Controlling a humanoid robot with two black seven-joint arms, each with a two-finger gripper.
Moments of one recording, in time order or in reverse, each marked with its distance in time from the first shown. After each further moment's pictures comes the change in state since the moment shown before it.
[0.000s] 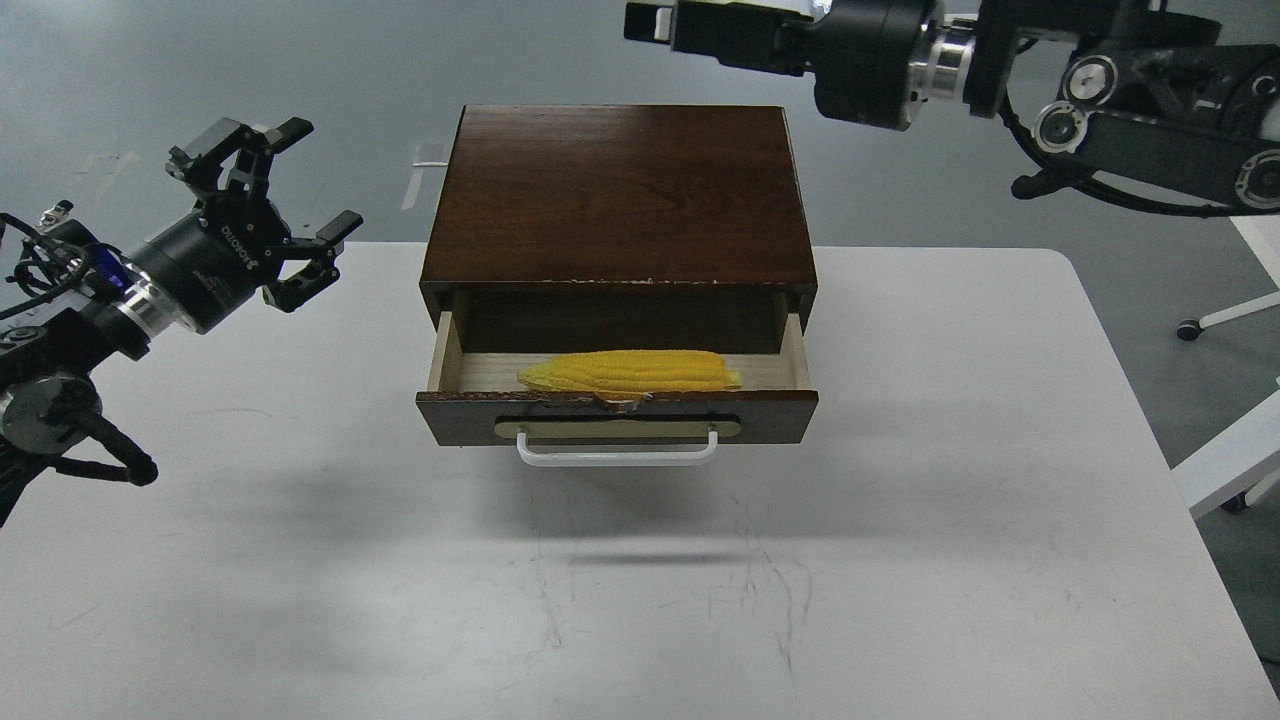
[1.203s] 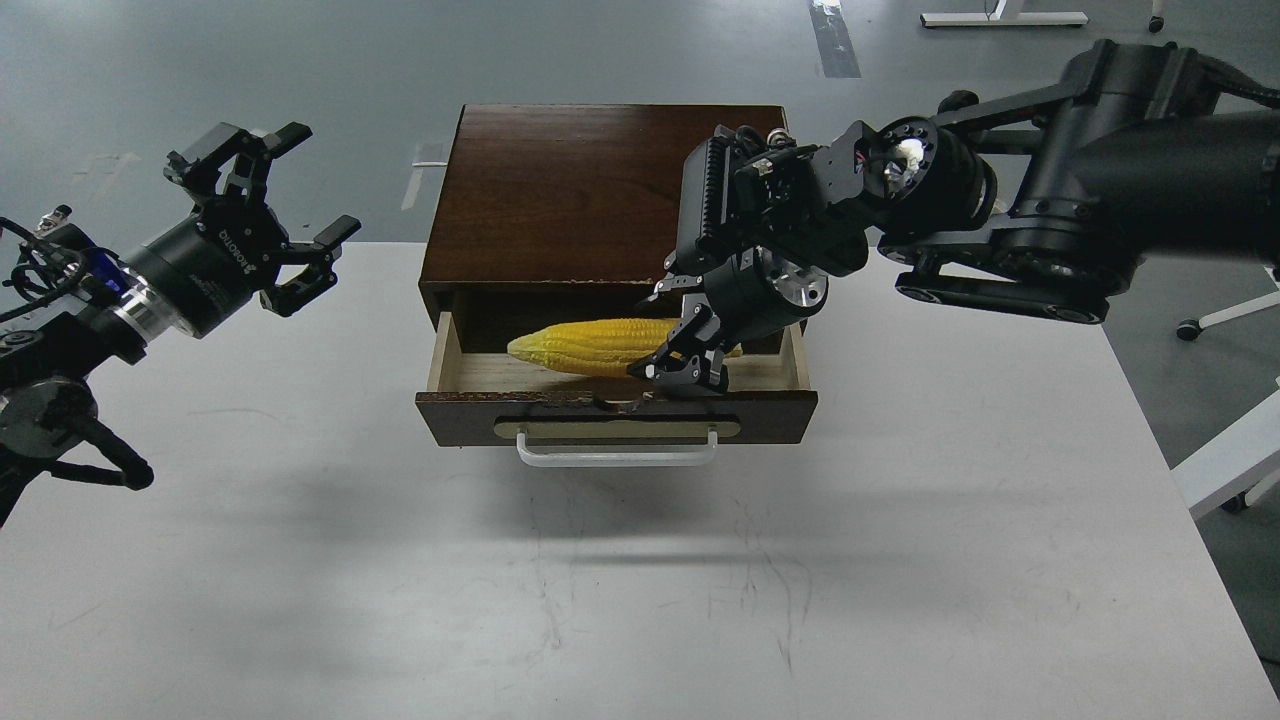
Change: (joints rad) left arm 0.006 0.011 0.001 -0.006 0.000 -0.001 0.000; right arm 0.166 0.396 -0.403 -0.034 -0.931 0.010 0.000
